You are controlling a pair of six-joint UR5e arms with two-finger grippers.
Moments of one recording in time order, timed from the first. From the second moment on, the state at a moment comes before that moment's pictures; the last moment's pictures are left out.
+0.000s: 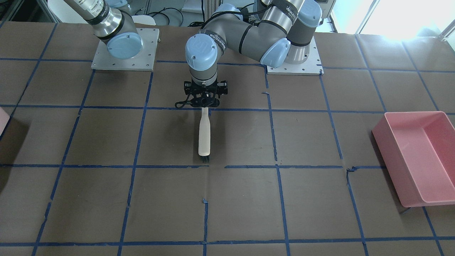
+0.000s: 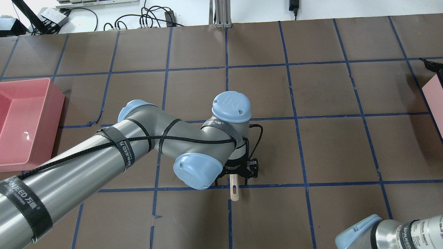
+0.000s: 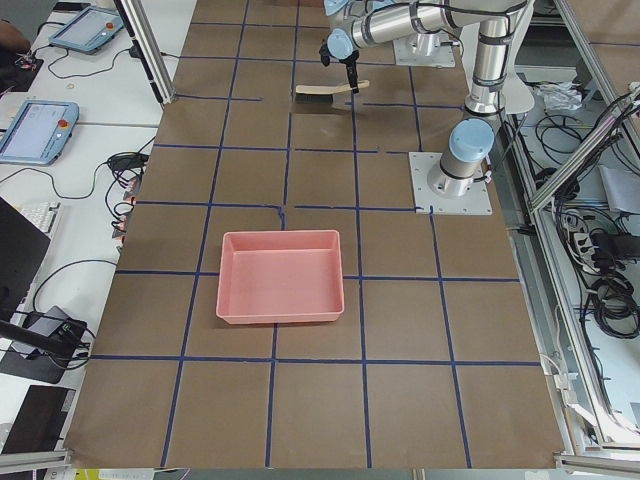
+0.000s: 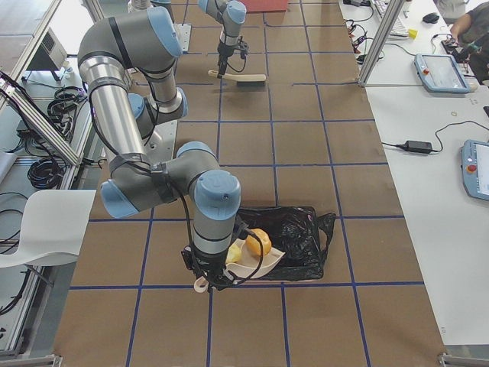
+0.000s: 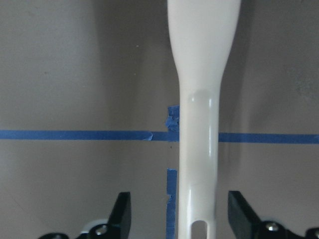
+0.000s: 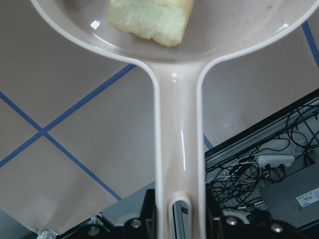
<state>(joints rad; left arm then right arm) -2.11 -1.84 -1.89 -1.24 1.45 -0.54 0.41 -1.18 1.29 -1.94 -1.84 -2.18</state>
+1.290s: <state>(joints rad) -1.79 -1.75 -1.52 -1.58 1.45 -0.14 0.52 -1.18 1.28 -2.11 -1.92 -2.23</state>
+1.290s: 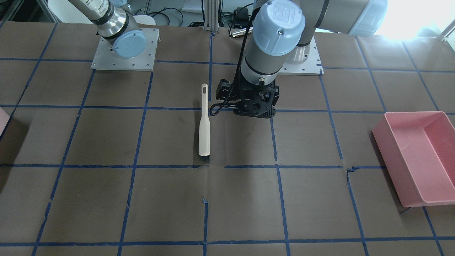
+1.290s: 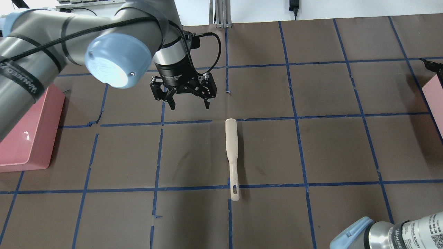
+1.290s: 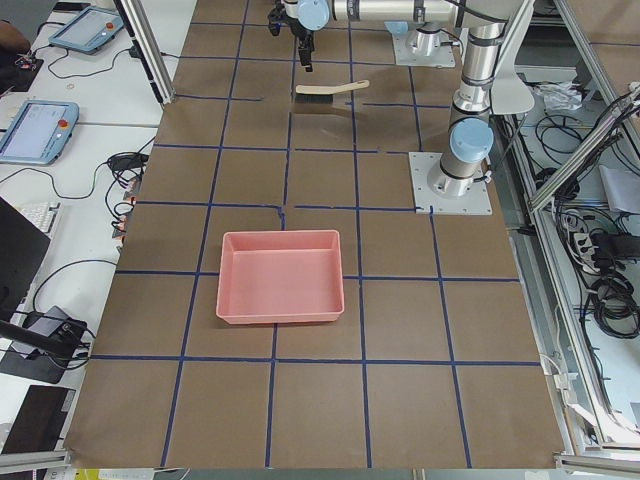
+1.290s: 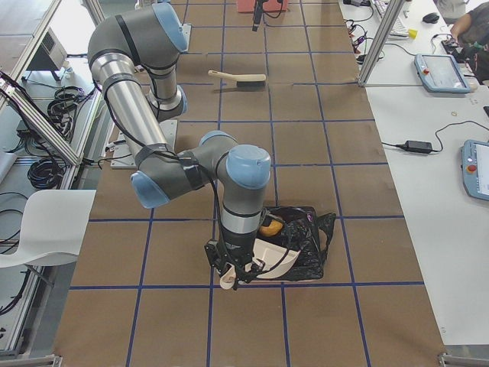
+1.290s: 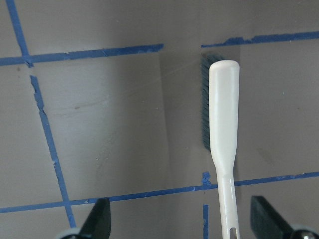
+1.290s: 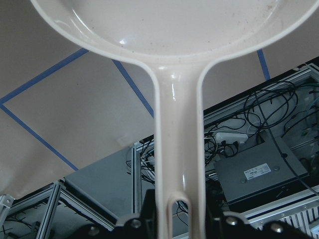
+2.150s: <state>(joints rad) -1.74 -1.56 -1.56 -1.54 1.46 -0.01 0.59 -1.19 1.31 -2.31 -1.95 -2.27</state>
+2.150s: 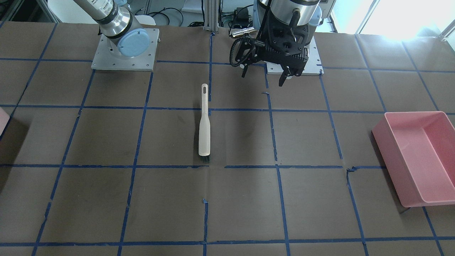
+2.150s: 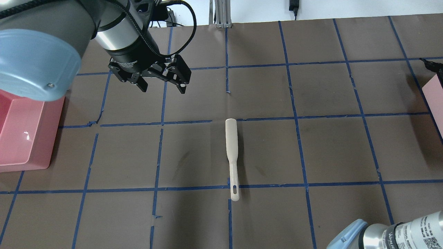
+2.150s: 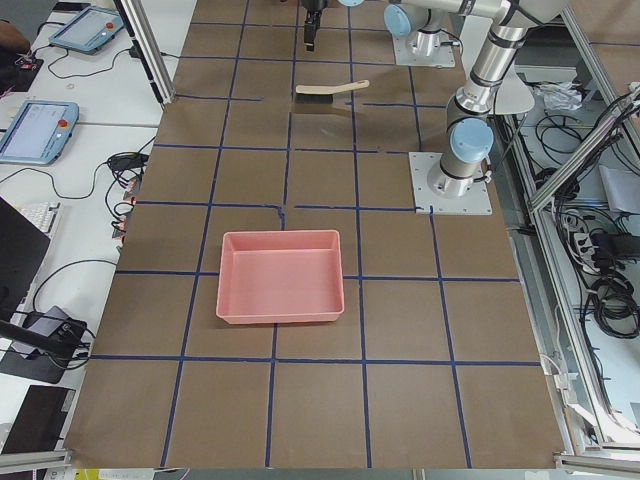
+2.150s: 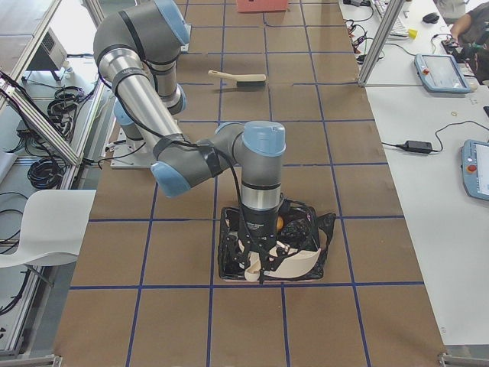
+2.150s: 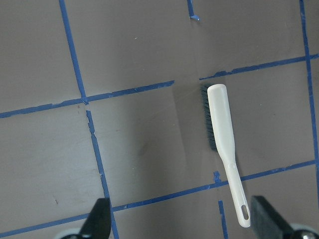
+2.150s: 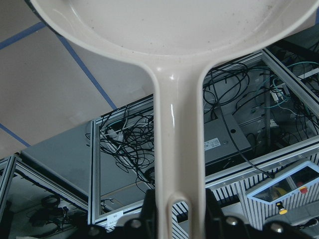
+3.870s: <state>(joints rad) -1.70 -1.50 -1.59 -1.51 1.47 -0.01 0.66 -1.23 1.39 -2.54 -1.85 -2.61</state>
